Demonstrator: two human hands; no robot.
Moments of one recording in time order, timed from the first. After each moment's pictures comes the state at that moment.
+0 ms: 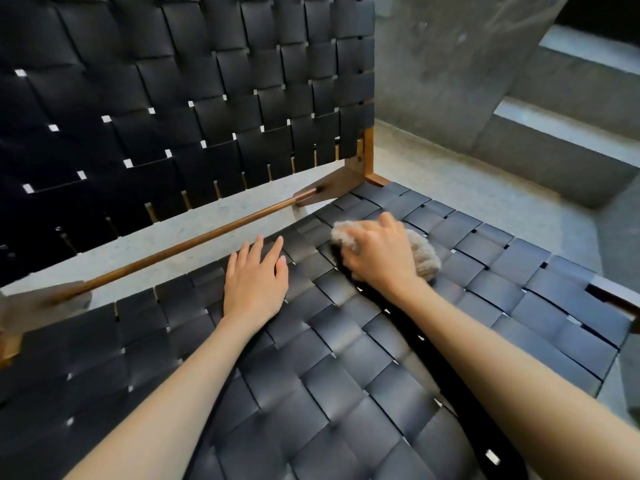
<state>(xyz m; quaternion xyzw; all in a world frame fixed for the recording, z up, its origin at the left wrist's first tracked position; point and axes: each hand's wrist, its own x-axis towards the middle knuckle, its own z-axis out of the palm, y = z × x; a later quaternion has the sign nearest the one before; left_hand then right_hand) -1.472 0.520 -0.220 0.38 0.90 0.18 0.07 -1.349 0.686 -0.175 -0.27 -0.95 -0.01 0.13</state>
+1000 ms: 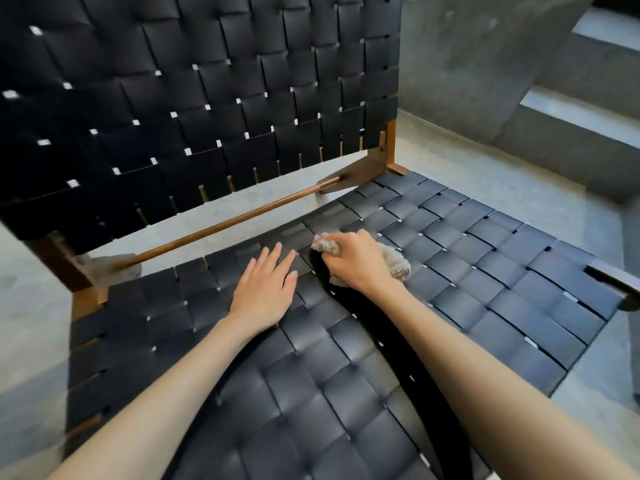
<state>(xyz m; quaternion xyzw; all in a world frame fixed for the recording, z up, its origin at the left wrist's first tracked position) -1.451 0.447 -0.201 0.42 0.88 0.14 0.16 -1.359 0.595 -0.159 -0.26 -0.93 0.23 0.11</state>
